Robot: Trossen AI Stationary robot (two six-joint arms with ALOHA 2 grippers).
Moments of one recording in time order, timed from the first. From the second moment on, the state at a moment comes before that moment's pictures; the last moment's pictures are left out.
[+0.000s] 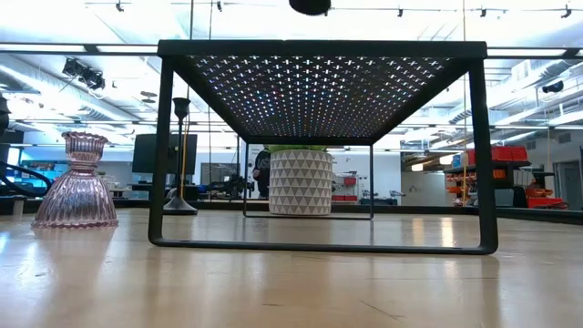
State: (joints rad) left arm 0.03 1.35 1.46 -0.30 0.06 -0.21; right arm 0.00 1.61 2.10 -0.86 0.24 0.09
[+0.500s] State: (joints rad) left arm 0.04 1.34 1.46 -0.27 -0.03 -0.14; right arm 0.01 1.64 2.10 -0.79 0.13 0.15
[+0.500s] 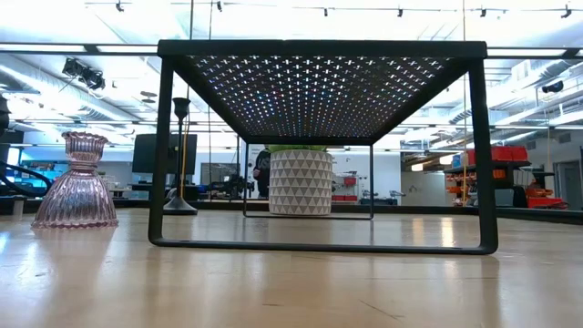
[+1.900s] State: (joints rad) left arm 0.16 1.36 1.32 -0.35 -0.12 -0.13; right arm 0.01 1.59 2.10 -1.01 0.11 0.15
